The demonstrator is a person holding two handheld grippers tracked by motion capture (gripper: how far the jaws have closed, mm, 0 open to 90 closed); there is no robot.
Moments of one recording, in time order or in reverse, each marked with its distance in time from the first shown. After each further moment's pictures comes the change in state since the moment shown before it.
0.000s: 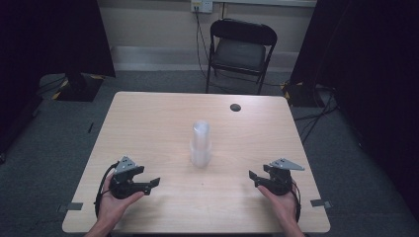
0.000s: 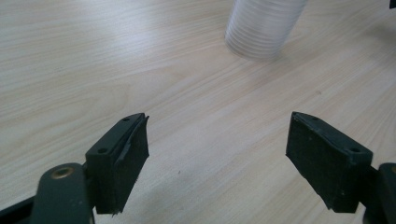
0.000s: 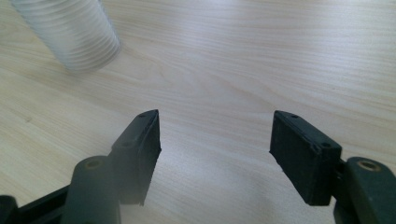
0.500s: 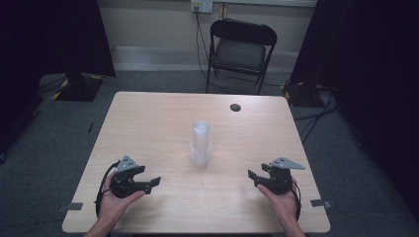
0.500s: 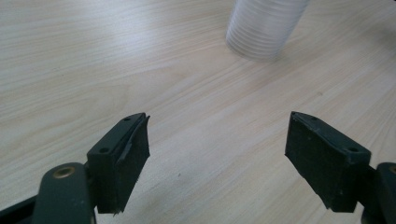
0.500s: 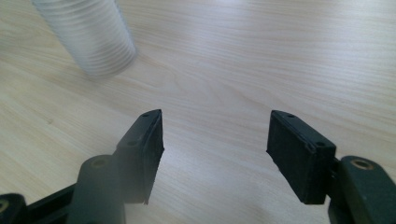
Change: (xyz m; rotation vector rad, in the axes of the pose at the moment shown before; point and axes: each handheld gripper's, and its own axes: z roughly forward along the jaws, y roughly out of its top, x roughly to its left) left arm 0.001 0.001 0.003 0.003 -0.004 -0.012; right arm 0.005 0.007 -0.005 -0.013 0.033 -0.025
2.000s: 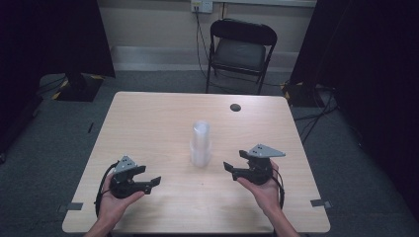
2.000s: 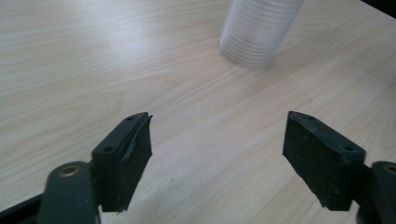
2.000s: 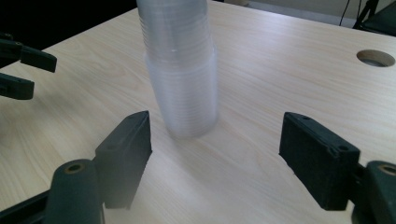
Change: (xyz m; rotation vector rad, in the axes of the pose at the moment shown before) left arm -0.004 0.001 -0.004 -0.034 -0.013 0.006; right arm 0.057 0.057 0.011 -0.085 0.177 -0.140
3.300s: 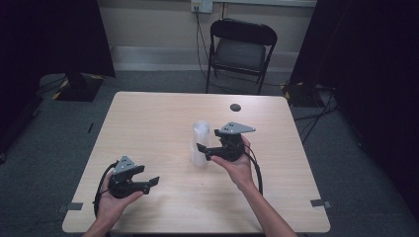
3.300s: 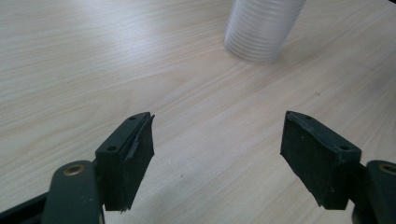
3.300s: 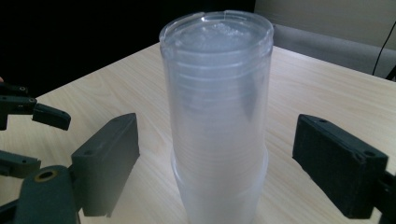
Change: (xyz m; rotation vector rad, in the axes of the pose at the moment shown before) left arm 0.003 -0.001 -0.001 0.020 0.015 0.029; right arm 0.017 0.059 0.070 -0.055 0.097 -0.044
